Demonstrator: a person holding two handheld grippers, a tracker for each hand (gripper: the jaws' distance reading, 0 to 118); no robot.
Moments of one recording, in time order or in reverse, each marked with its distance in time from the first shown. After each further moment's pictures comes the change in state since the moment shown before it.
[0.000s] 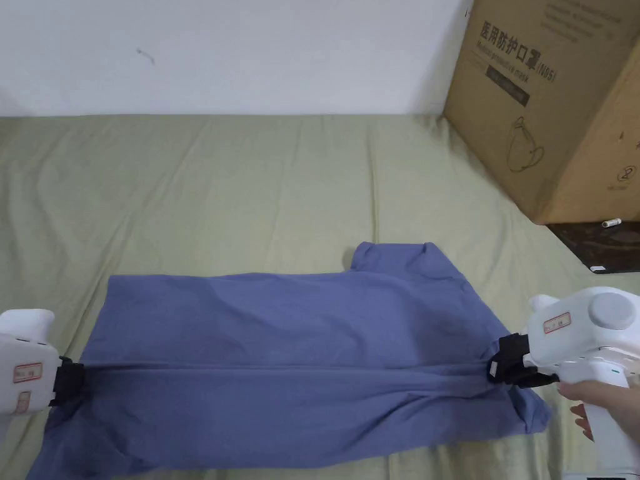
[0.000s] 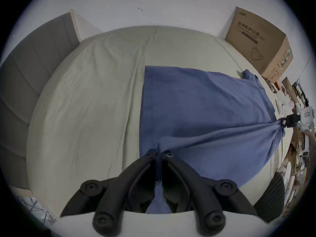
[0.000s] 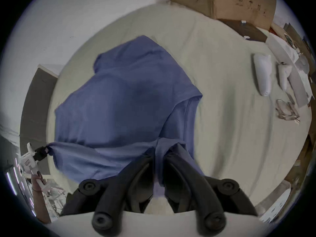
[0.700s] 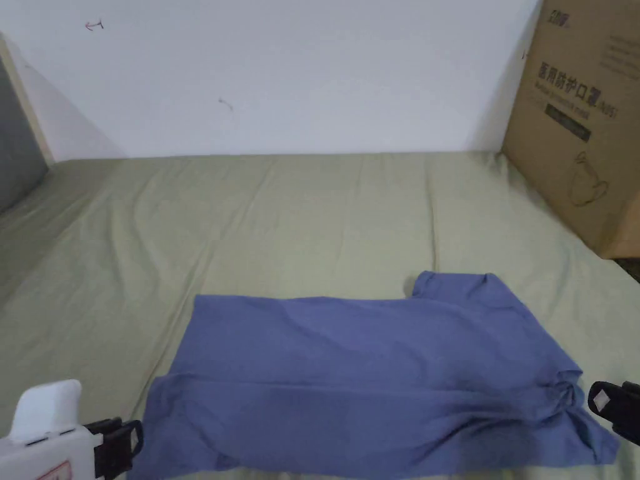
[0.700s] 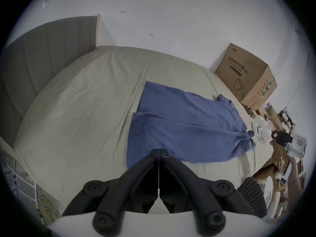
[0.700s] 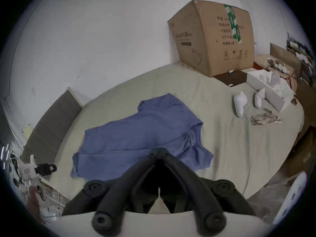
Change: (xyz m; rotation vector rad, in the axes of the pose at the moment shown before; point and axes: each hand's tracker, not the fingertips) left arm 0.009 -0.117 0.132 0.247 -0.115 0.194; right arm -0.041 -0.149 0.132 0.564 0.111 0.078
